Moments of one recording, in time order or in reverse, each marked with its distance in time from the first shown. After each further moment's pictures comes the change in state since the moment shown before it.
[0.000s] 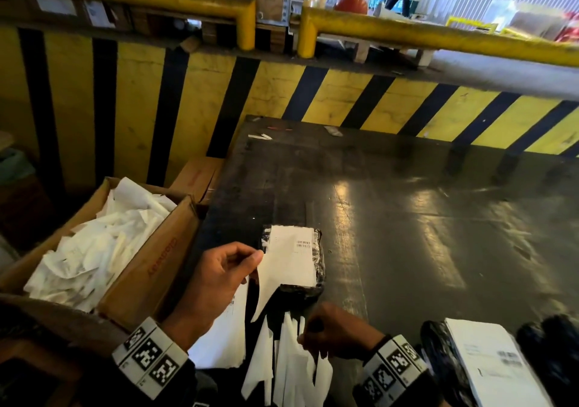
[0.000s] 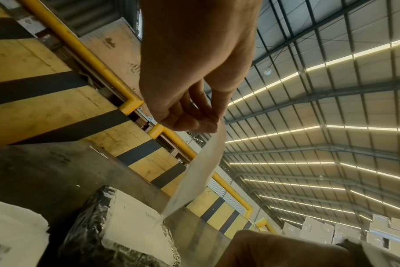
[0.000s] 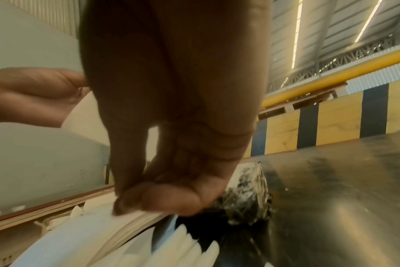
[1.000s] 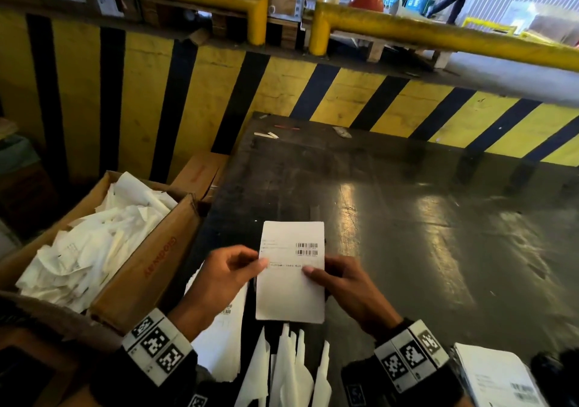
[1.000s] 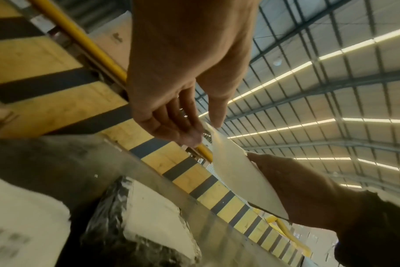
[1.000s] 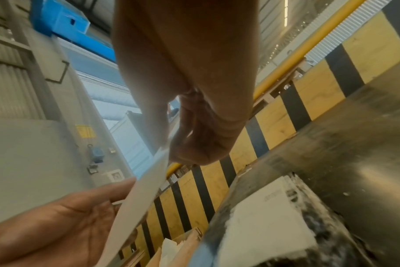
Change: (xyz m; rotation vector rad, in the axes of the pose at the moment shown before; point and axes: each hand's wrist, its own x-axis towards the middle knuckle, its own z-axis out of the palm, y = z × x) left_hand 0.031 -0.018 0.007 0.044 0.033 -0.162; right_hand 0.003 -0.046 -0.056 0.574 0.389 -0.130
